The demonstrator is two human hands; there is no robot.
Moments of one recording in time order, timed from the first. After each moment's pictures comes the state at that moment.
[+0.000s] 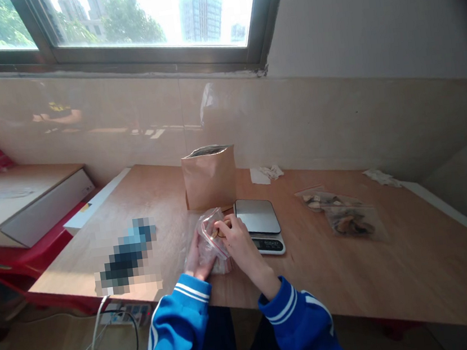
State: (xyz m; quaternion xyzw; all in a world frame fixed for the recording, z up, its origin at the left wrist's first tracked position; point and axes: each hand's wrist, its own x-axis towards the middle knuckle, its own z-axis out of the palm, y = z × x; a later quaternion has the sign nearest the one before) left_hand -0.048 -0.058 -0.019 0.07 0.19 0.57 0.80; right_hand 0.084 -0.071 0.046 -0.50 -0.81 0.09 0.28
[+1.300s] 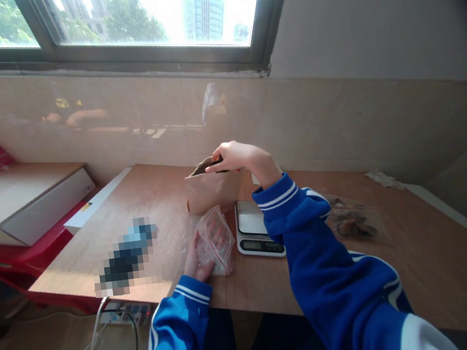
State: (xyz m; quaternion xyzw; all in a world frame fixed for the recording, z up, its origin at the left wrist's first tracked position) left_hand -0.048 -0.063 -0.005 0.05 0.23 0.59 0.77; right_hand 0.086 0.043 0.236 -0.52 -0.85 0.08 0.04
